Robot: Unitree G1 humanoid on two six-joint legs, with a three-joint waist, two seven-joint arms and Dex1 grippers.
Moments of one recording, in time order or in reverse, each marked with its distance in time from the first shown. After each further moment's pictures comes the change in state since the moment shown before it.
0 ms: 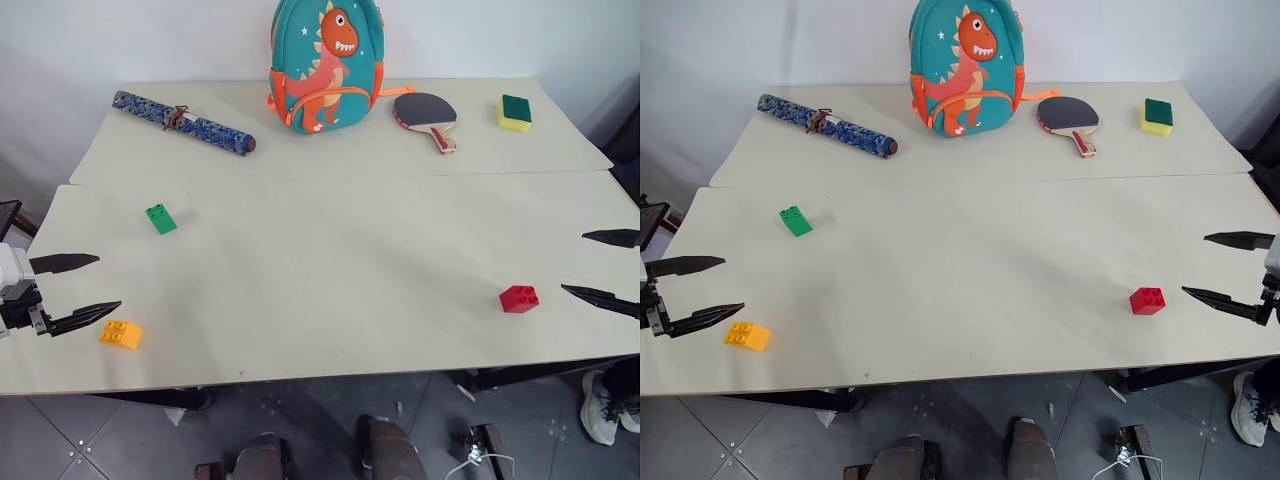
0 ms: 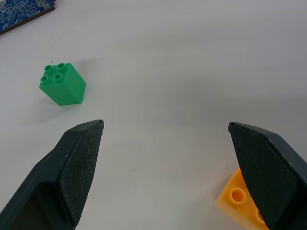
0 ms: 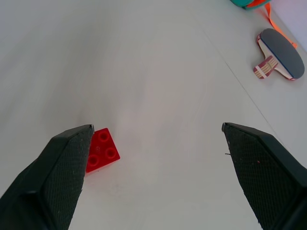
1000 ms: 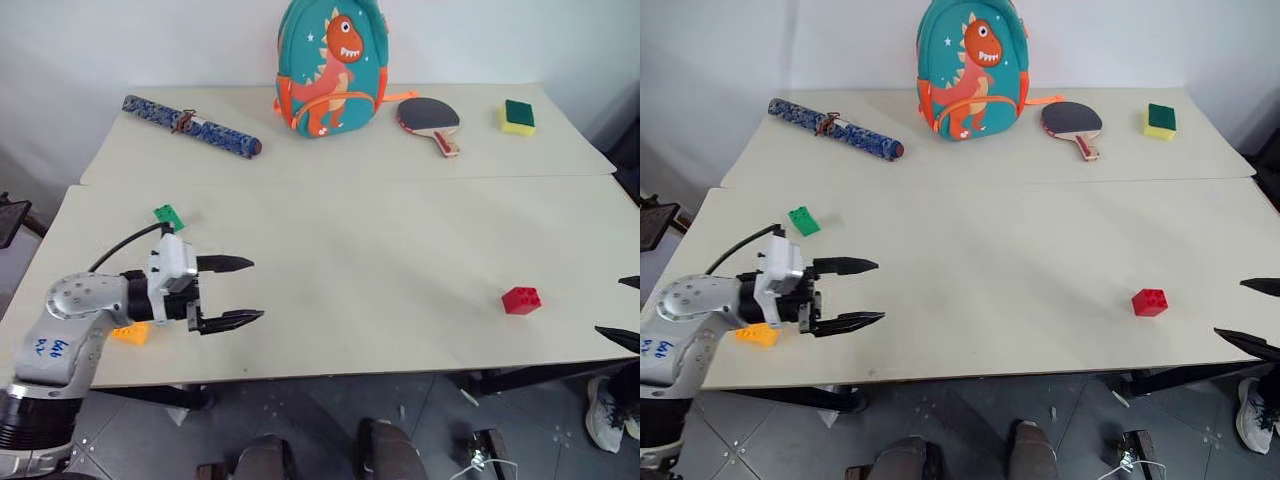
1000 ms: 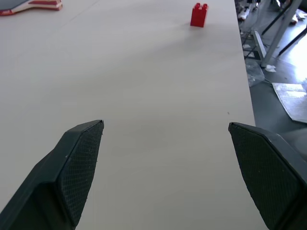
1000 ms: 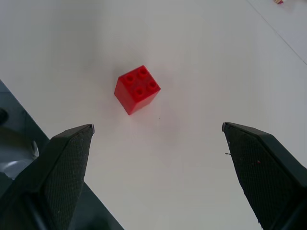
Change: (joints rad) left arm -0.068 -0.277 -0.371 -0.781 -0.119 0.518 0.269; right arm 0.386 -0.018 -0.225 -0.322 0.035 0.325 -0.069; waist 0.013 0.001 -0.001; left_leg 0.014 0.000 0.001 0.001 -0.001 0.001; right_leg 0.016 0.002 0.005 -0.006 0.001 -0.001
